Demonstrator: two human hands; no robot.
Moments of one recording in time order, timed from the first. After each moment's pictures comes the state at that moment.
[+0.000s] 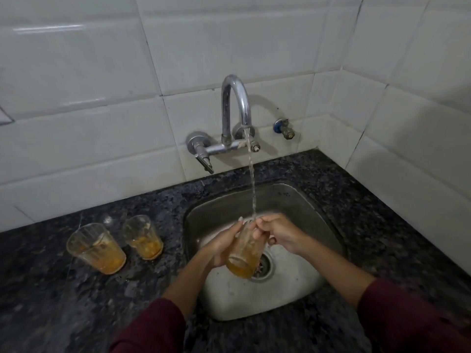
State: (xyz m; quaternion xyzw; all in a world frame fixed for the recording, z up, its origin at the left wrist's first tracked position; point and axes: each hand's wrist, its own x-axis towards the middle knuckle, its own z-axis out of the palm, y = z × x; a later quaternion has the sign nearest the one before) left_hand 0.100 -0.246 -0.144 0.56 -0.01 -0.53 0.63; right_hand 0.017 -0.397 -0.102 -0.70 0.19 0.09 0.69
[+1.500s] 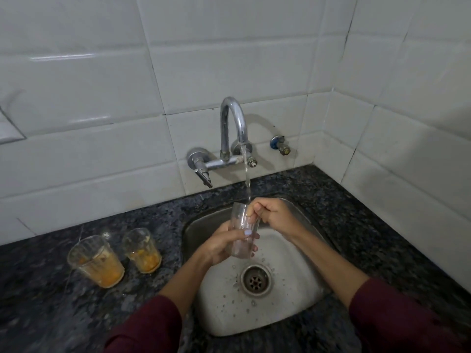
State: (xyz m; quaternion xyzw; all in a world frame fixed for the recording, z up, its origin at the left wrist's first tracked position) left_hand 0.102 -0.245 -0.096 0.52 -0.20 -0.49 0.67; right_hand 0.027 -0.402 -0.046 -0.81 -0.01 -0.12 0.57
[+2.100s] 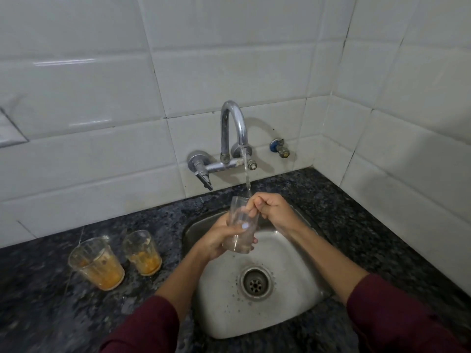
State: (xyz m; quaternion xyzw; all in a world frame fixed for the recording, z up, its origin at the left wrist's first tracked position) left_hand 0.105 -0.246 -0.076 0.52 -0.22 -0.44 0.69; right_hand 0.036 -0.400 -0.034 -0.77 0.01 -0.14 0.62
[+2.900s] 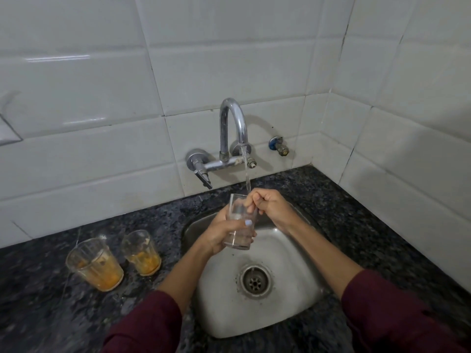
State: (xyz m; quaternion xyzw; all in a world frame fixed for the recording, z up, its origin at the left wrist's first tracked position) left_hand 0.109 -0.252 -0.072 0.54 -0.21 -0.41 0.70; right_hand 0.045 -0.398 -0.033 -0.78 0.03 -0.12 0.62
